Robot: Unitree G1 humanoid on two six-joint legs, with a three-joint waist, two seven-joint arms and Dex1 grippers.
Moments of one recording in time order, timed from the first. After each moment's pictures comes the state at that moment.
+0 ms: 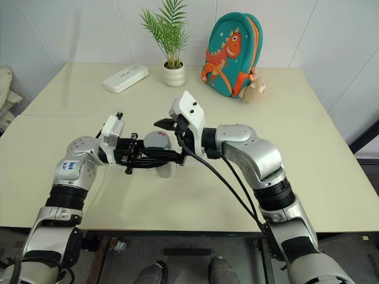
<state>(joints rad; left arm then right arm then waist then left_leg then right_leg) -0.79 0.51 0.03 0.41 -0.47 0.17 -1.48 -0.92 -0.35 0.21 -0.15 0.51 0.75 0.82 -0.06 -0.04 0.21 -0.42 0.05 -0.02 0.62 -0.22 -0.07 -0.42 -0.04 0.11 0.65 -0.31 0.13</state>
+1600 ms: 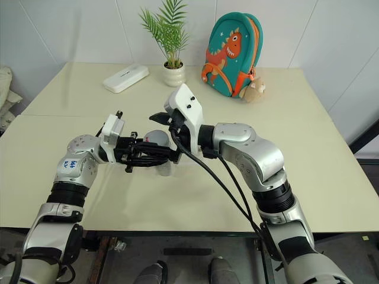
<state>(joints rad) -0.82 0.51 0.02 0.49 -0.46 0.12 -1.50 -0.93 -0.31 0.20 -0.23 0.52 0.81 0.73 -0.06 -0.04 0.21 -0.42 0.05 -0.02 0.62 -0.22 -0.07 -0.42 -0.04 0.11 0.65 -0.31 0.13</state>
